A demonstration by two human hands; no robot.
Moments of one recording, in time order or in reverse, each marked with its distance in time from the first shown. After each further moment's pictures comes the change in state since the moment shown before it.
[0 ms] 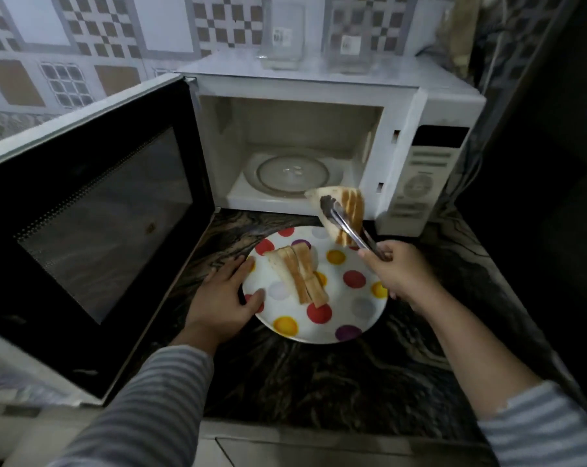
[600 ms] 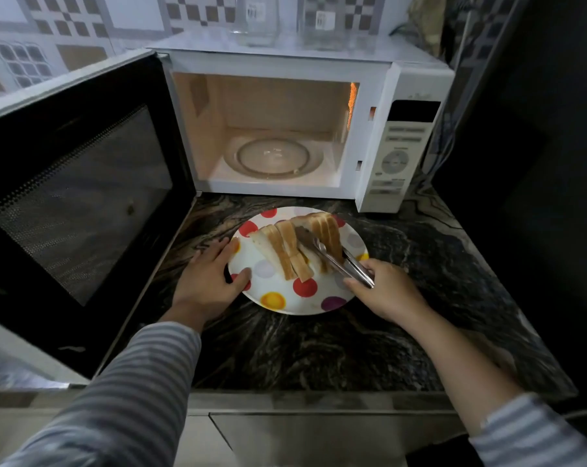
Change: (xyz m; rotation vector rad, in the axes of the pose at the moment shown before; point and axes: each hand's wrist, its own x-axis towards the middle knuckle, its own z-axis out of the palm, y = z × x) left_hand 0.002 -0.003 0.004 -0.005 0.009 0.020; right_hand -0.054 0.034 0.011 -0.312 -0.080 -0.039
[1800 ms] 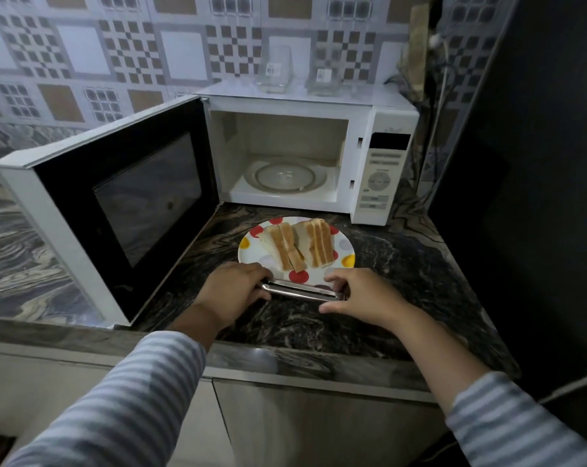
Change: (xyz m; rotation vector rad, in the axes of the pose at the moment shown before) left_hand -0.079 0.068 -0.040 0.178 0.108 0.404; right_hand -0.059 -0.004 -0.028 -0.104 -0.177 -0.319
